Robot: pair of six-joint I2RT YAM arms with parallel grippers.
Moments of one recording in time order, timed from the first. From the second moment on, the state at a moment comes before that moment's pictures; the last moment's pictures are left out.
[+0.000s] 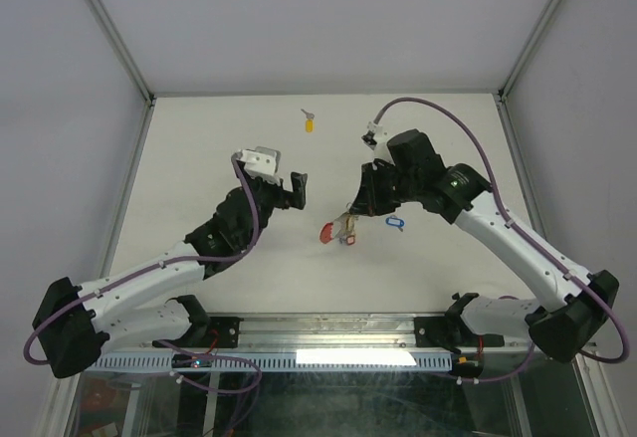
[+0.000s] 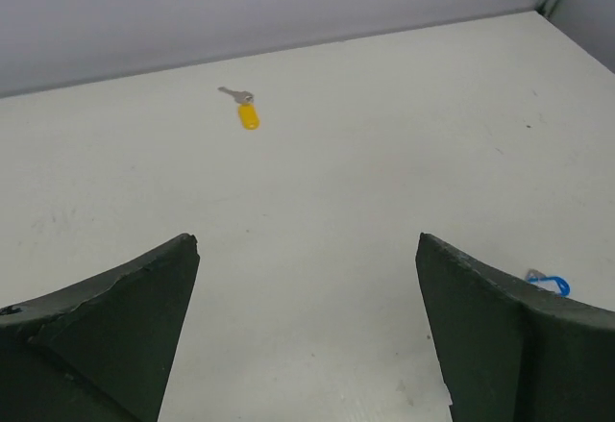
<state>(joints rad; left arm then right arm) -0.95 1.03 0.63 0.36 -0.58 -0.07 0.69 1.19 1.23 -0.81 -0.27 0.44</state>
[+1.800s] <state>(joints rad) -0.54 0.93 0.81 -0.23 -0.29 -0.25 0.59 1.00 0.83 -0.16 -0.09 0.38</state>
